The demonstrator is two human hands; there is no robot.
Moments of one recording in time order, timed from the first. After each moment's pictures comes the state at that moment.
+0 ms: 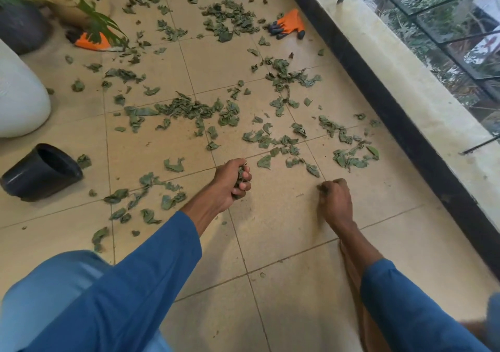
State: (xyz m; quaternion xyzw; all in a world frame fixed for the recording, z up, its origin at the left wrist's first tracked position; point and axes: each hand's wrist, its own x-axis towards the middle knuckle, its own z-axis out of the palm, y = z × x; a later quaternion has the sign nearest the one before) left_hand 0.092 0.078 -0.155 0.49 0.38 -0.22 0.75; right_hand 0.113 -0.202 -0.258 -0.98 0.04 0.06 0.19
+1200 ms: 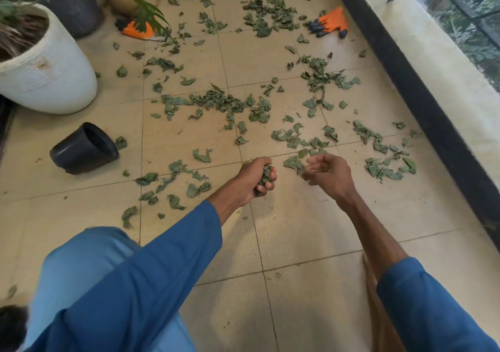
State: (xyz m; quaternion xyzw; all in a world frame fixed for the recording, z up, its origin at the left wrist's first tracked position) left_hand 0.090 0.083 -0.155 0.52 0.38 -0.23 0.73; right_hand 0.146 -0.116 -0.173 -0.82 0.04 0.20 0.54
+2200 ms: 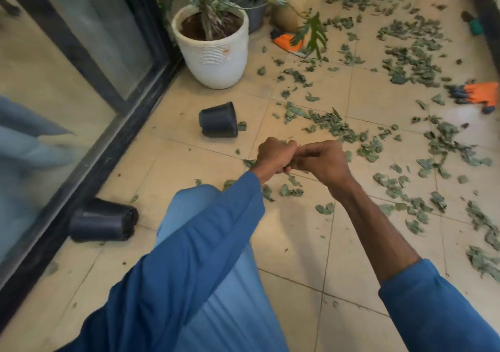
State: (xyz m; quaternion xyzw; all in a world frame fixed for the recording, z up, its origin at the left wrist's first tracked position) left_hand 0.003 0.253 -0.082 0.68 0.47 0.03 0.56; right_hand 0.072 0.137 -0.072 -0.79 -0.27 0.27 0.47
